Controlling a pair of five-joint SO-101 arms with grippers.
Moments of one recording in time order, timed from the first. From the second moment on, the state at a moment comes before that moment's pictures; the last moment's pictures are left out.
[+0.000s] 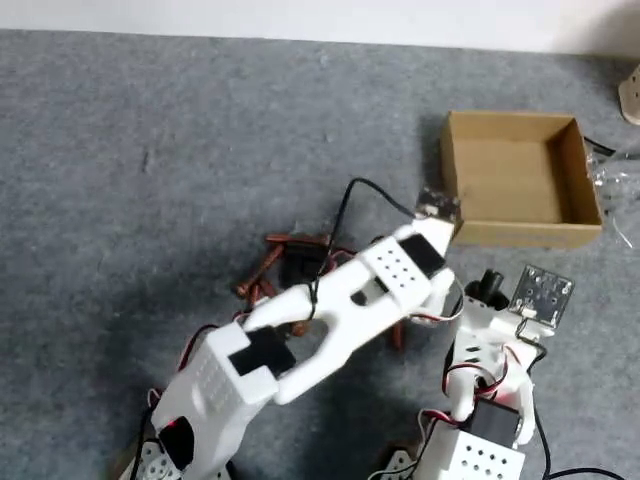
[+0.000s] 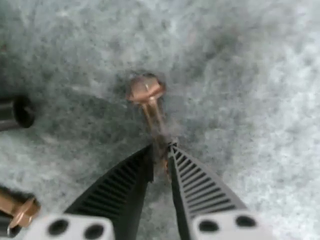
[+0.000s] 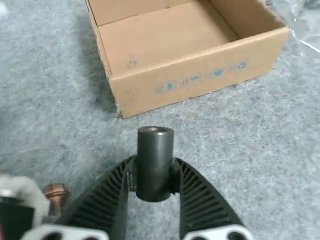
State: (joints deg) left arm 48.1 30.4 -12.6 72.9 40.9; right arm 13.3 -104.0 95.5 47.9 -0.9
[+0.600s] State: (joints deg) left arm 47.5 31.2 -14.5 79.0 40.9; right arm 13.3 -104.0 95.5 47.9 -0.9
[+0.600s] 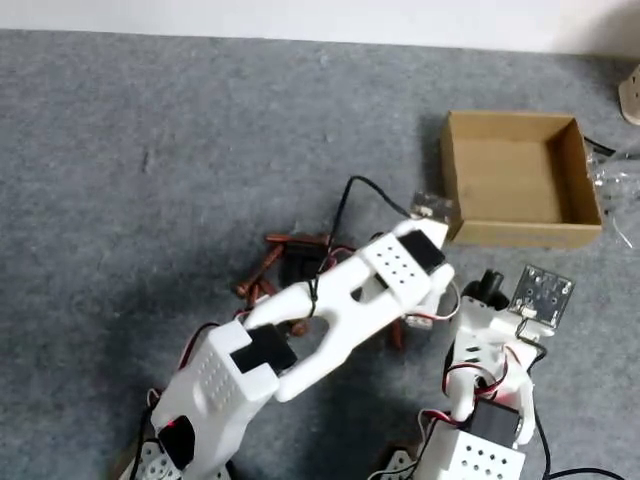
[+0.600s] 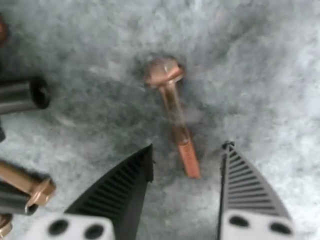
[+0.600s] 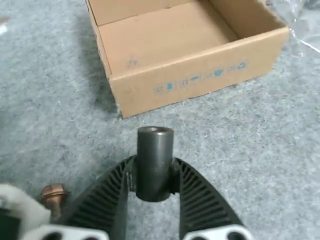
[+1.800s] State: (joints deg) left arm 33.2 36.5 -24.3 82.0 35.9; right arm 9.2 -104.0 95.5 46.5 1.0
